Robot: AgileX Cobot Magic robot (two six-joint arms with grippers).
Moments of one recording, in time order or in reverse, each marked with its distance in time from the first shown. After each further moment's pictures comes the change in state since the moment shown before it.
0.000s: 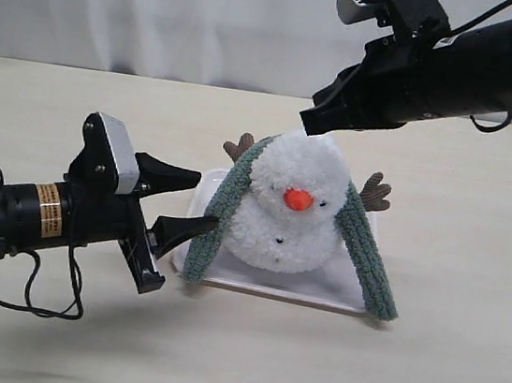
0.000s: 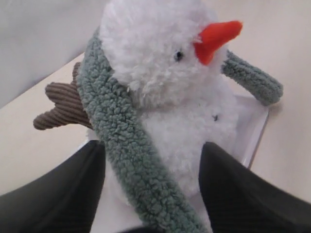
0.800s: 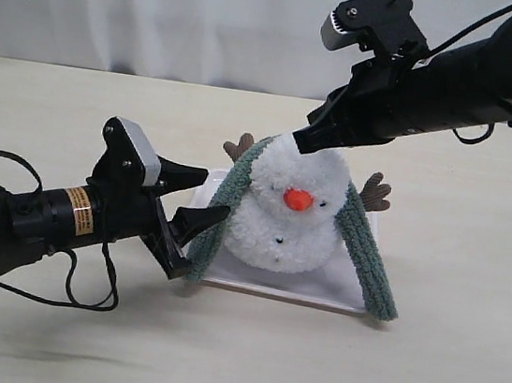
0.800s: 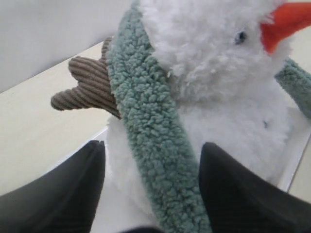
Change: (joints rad) left arm -0.057 0.124 -0.072 -0.177 -0.024 -0.007; right arm 0.000 0.063 0.000 -0.026 -0.016 -0.008
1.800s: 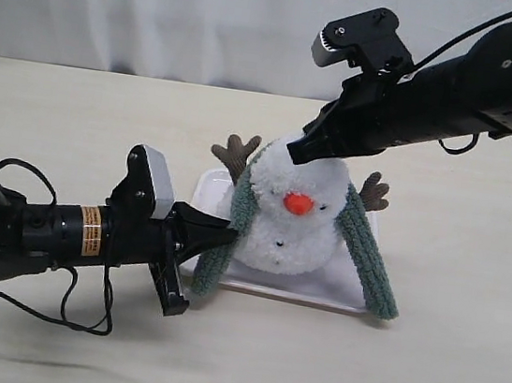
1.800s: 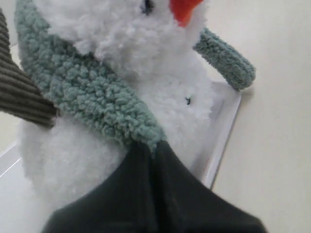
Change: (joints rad) left arm 0.000 0.064 -0.037 0.233 -0.020 -0.032; right arm 0.000 0.060 0.000 0.000 -0.028 0.000
